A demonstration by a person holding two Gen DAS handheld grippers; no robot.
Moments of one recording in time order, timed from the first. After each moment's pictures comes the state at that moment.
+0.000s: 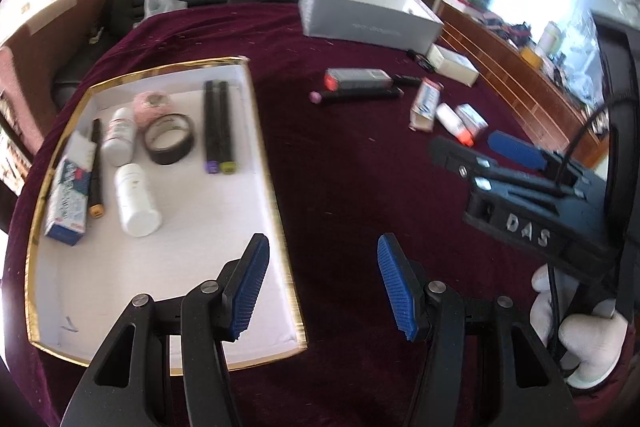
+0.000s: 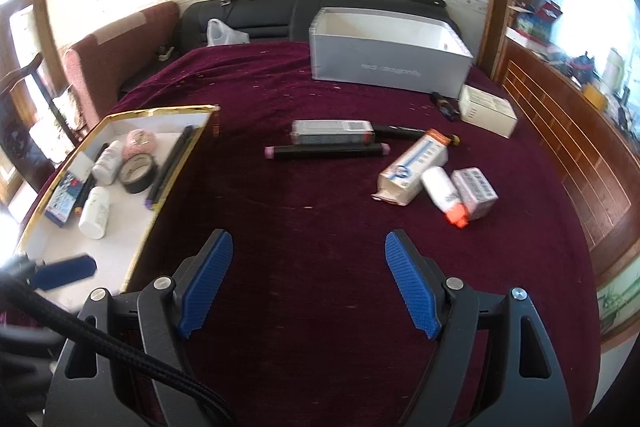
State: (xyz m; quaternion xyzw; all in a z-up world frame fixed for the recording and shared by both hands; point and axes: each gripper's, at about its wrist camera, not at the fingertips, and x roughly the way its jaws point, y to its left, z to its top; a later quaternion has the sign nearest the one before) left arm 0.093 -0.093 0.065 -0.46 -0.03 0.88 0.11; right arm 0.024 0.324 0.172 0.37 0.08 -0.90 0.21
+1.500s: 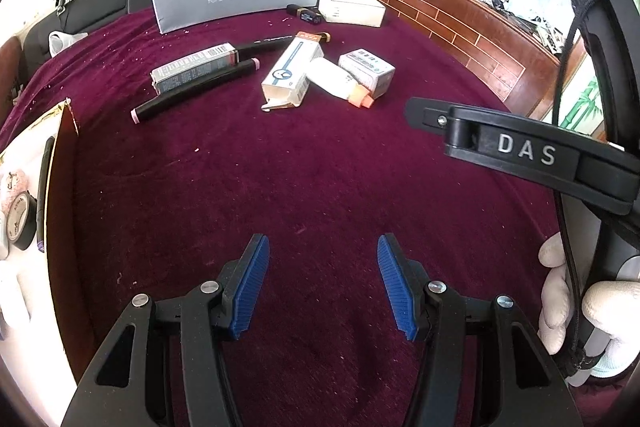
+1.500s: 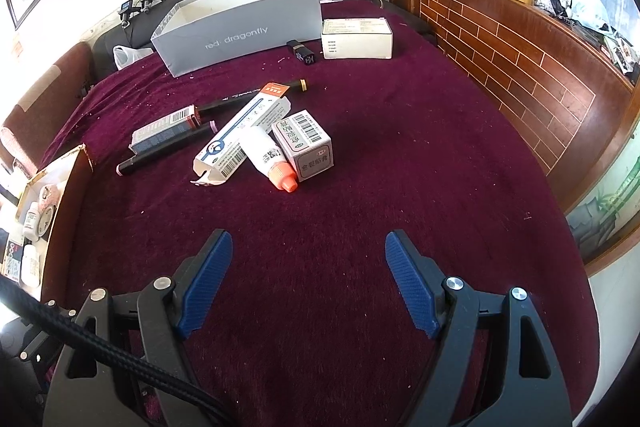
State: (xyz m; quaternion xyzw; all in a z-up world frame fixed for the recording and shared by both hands) left arm 0.054 0.043 0.036 -0.48 0.05 0.85 0.22; right arm -0.036 0.459 0.149 0.44 -0.02 -0.89 0.09
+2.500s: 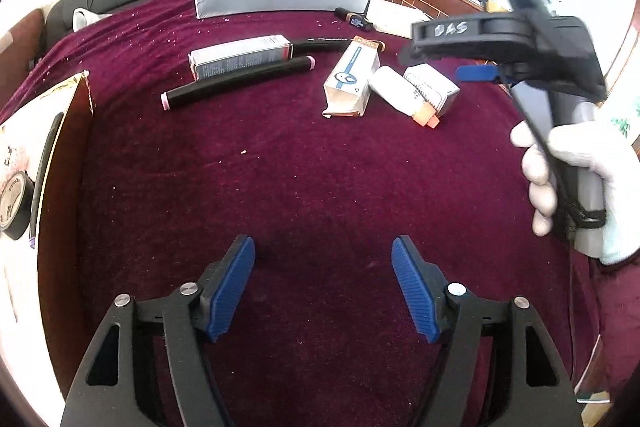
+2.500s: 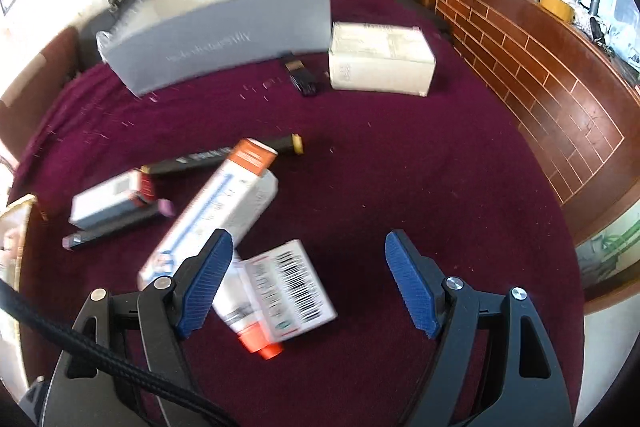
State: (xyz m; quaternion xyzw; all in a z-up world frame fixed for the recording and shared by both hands) left arm 0.024 0.012 0.010 -0.46 0.01 0.87 0.18; right arm -0.167 0.434 0.128 0.48 0.01 -0.87 0.09
